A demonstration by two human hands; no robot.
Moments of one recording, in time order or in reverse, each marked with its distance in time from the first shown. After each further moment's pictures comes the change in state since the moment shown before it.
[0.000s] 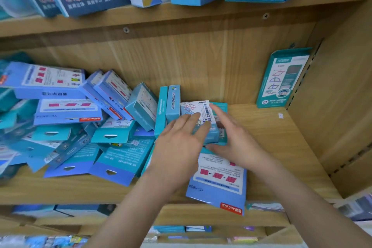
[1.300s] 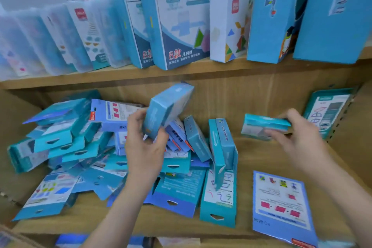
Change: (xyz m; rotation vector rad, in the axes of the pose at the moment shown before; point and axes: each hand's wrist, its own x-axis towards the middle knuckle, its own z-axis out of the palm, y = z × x) left_hand -0.036 -0.164 -0.070 -0.985 0.800 -0.375; right_hand 0.029 -0.091 -0.030 -0.238 0.559 -0.011
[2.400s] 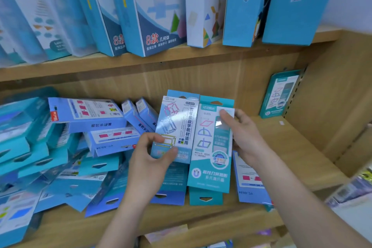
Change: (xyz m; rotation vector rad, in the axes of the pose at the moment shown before) left_hand -0.039 -0.023 -0.002 -0.080 -0.412 -0.449; right_hand -0.027 -0.082 0.043 0.926 -0.092 0.765
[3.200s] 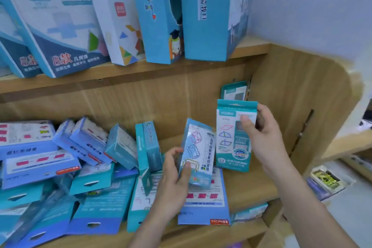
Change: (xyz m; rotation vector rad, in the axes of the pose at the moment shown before) left_hand -0.032 0.005 0.175 0.062 -0.306 0.095; right_hand 0.011 -0.029 -0.171 -0.241 0.249 -0.505
